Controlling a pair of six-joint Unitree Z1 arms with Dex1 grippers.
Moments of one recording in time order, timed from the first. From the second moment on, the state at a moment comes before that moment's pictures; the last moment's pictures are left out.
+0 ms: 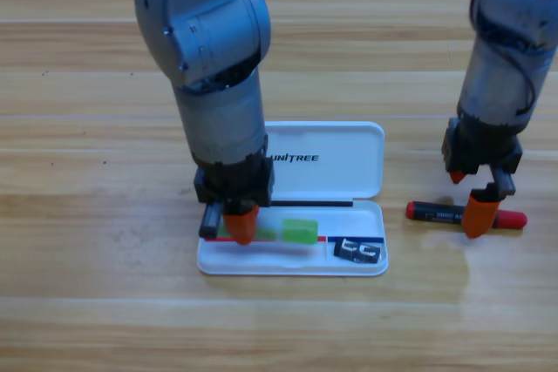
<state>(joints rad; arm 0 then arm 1) -0.90 2.13 -1.64 0.97 0.04 0.76 0.63 2.19 -1.65 1.05 0.02 -0.93</state>
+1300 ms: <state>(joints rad) -0.89 2.19 -1.65 0.98 -0.03 0.75 0.61 2.15 -1.68 1.05 0.01 -0.98</state>
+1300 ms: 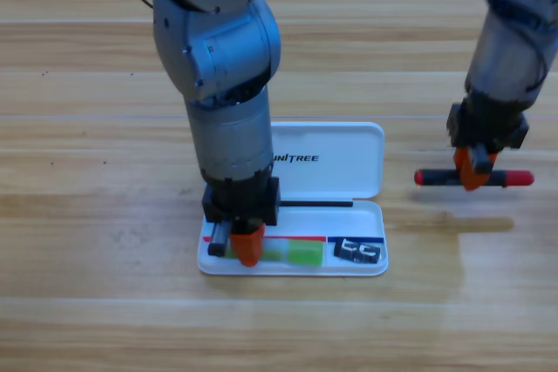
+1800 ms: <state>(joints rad) -0.85 2.19 -1.71 1.04 -0.04 0.75 0.64 2.07 -1.68 1.12 0.01 -0.93</state>
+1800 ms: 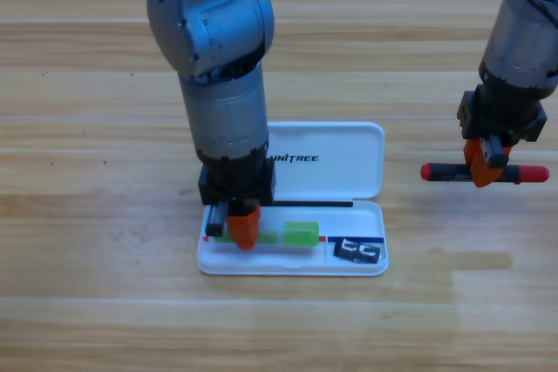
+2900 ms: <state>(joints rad) -0.85 2.22 -1.71 1.04 -0.04 0.74 0.68 2.07 -1.69 1.12 0.01 -0.90</state>
